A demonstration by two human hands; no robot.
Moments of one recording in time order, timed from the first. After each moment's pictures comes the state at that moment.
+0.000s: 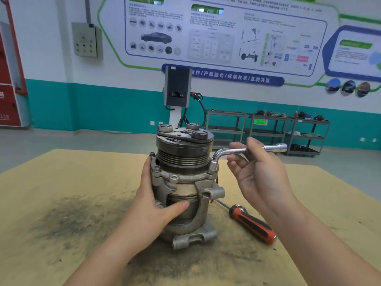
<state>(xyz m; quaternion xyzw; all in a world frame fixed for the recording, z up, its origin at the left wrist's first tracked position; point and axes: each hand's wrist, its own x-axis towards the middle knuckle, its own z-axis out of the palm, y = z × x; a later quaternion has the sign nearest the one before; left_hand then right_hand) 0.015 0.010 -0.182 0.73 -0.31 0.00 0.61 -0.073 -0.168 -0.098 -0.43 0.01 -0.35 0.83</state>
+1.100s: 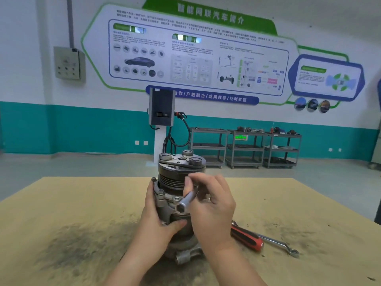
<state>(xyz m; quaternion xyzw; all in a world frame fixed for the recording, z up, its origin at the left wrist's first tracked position) 0.022 0.004 -0.184 0.67 -0.31 -0.03 0.68 -0.059 -0.088 -0.133 -0.66 -0.06 -0.67 0.33</state>
